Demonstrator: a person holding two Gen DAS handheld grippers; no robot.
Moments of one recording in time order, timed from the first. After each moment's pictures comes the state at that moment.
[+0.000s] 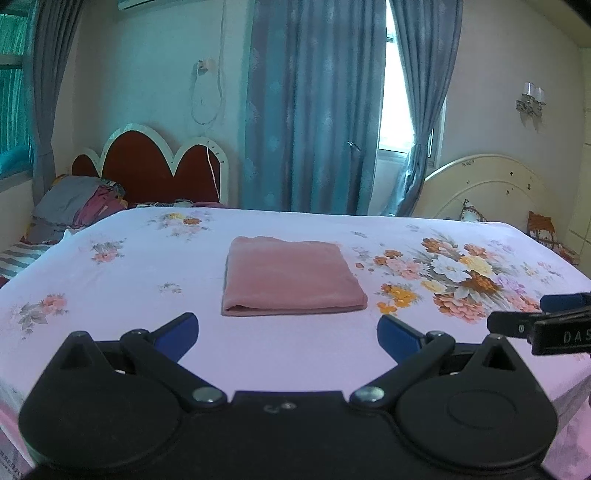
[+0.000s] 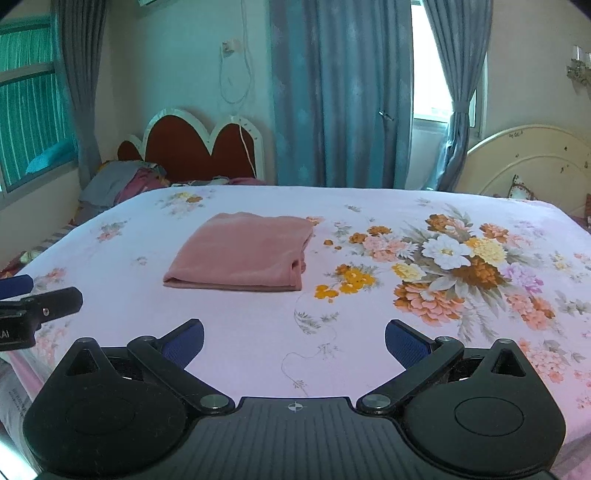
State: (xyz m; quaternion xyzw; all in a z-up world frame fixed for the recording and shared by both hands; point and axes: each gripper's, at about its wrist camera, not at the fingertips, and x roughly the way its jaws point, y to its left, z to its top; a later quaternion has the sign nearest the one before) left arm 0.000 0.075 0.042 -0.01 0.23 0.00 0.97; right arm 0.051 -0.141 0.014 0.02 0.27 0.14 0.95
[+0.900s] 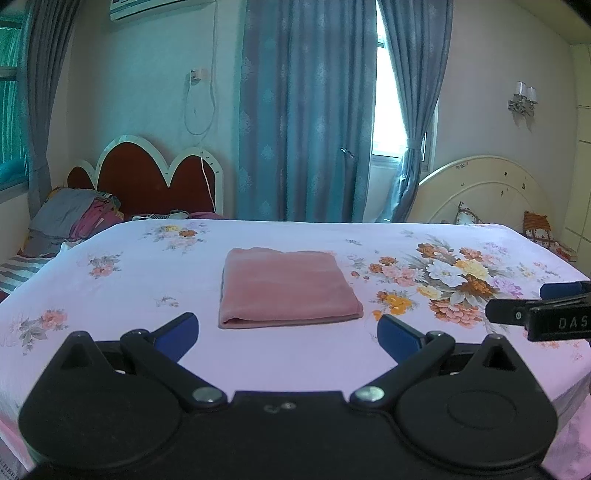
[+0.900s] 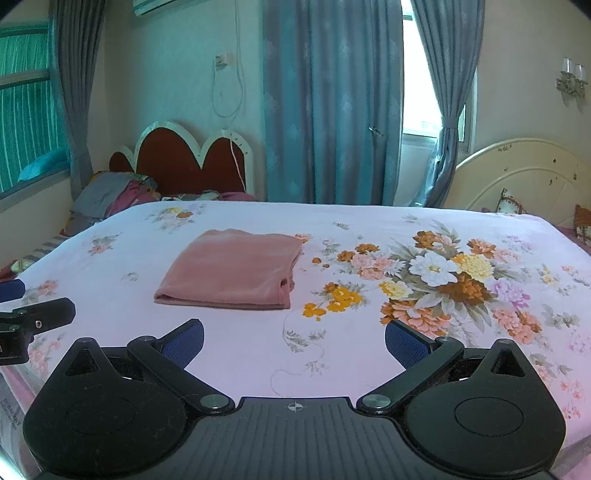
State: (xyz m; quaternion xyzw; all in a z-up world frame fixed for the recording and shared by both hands) left arm -0.003 0.074 0.049 0.00 0.22 0.00 0.98; right arm 0.050 -0.149 0.026 0.02 0.25 0.13 0.96
